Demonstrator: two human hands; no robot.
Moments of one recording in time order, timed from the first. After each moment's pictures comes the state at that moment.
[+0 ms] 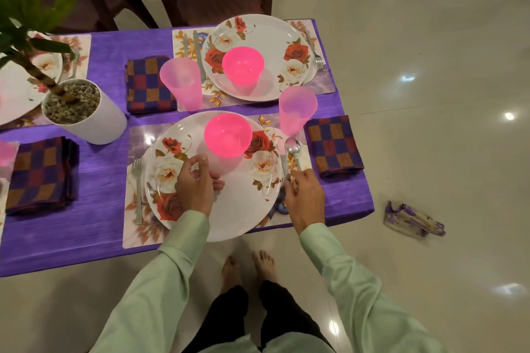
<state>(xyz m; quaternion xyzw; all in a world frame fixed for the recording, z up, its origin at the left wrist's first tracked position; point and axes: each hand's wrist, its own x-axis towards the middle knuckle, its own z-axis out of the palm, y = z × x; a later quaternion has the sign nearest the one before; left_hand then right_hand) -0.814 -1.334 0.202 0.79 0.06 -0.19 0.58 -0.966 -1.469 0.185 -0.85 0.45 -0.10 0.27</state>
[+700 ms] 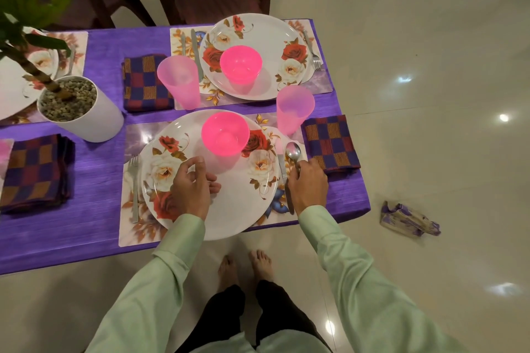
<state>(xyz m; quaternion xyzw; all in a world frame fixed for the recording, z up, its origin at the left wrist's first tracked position) -0.821 -1.328 0.203 0.79 0.05 -0.19 0.58 -0.951 -1.496 0.181 -0.85 0.49 -0.05 0.19</state>
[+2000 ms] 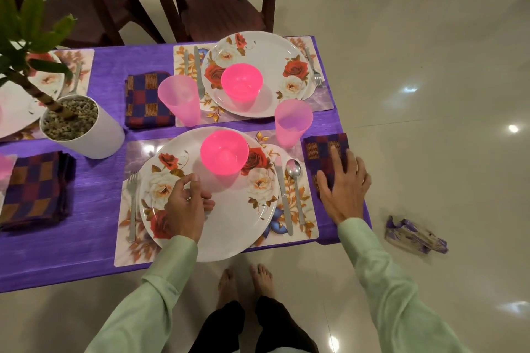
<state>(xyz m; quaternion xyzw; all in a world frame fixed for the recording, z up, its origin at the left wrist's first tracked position) -0.815 -1.327 0.198 0.81 0.04 -0.17 0.55 -0.989 -1.576 0.170 -0.88 0.45 -0.11 0.11</state>
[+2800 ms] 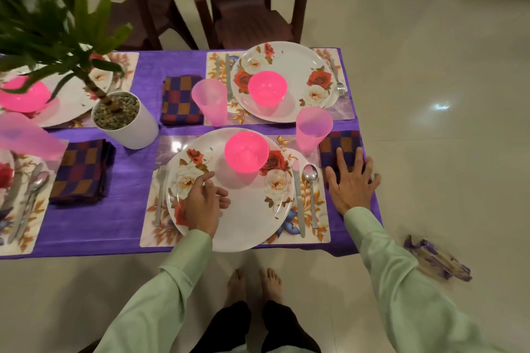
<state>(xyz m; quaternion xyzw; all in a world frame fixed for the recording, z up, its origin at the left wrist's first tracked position) -0.824 -1.317 0.212 0.80 0.03 -0.17 0.57 -0.964 -1.593 0.162 -0.90 0.43 0.04 0.08</state>
